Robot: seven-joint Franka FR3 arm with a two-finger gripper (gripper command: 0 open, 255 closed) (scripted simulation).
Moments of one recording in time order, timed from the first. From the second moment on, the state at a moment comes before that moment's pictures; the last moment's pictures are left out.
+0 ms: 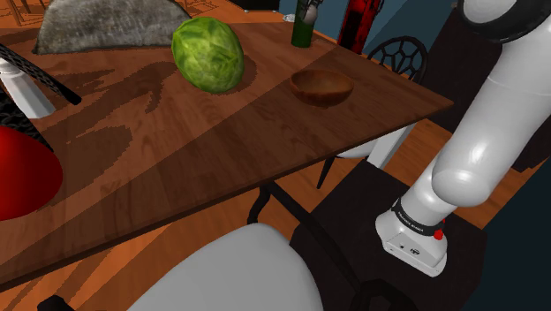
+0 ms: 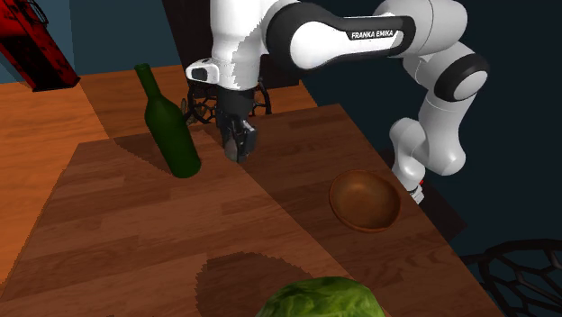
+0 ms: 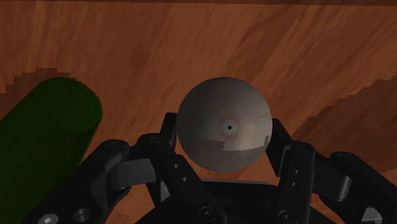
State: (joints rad) arm 0.00 0.14 -0.29 -1.38 0.17 1.69 -0.45
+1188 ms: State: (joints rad) arm 0.11 -0.31 -0.15 -1.83 0.04 1.72 -0.20
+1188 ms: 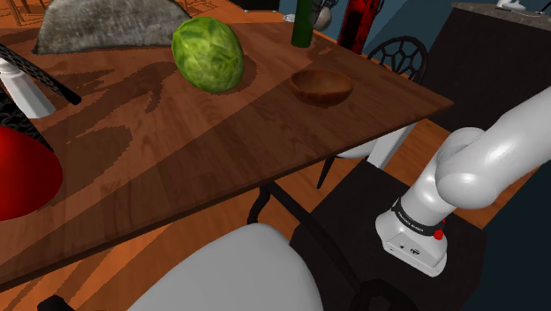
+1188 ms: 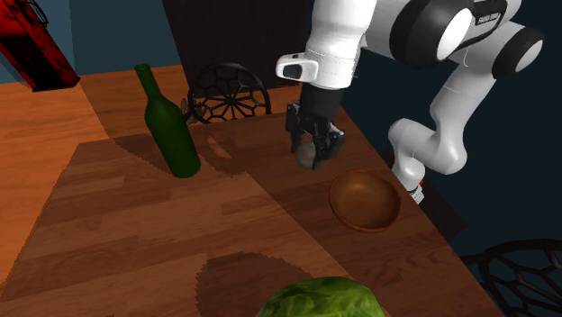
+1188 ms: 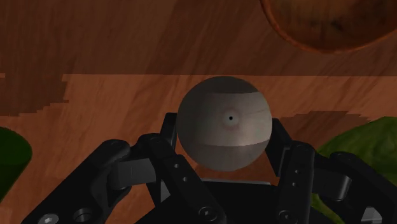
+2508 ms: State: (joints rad) arm 0.16 -0.65 0.03 -2.23 0.05 1.79 0.02
